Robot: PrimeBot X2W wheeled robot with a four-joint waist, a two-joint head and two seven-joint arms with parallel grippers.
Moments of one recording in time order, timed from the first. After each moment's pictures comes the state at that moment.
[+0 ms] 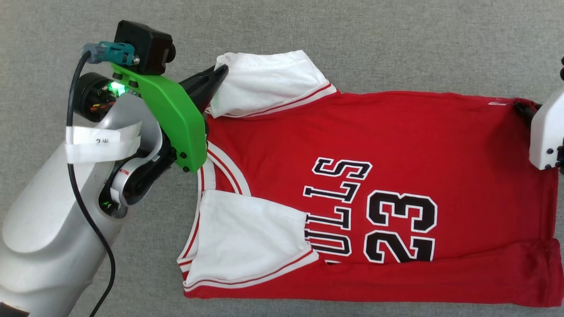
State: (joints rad) left arm -0.74 0.54 -0.54 -0.08 -0.80 0.02 0.48; right arm -0.63 -0.56 0.23 0.33 0.52 0.13 0.68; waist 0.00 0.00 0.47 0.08
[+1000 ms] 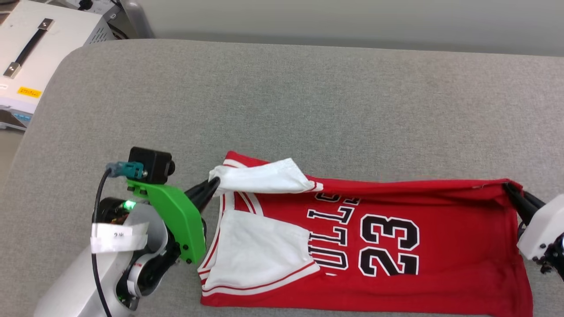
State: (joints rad) left arm -0.37 0.54 -0.55 -0.02 -0.87 0.07 0.36; right arm -0.23 -0.51 0.12 0.26 0.72 0.13 0.27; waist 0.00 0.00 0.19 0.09
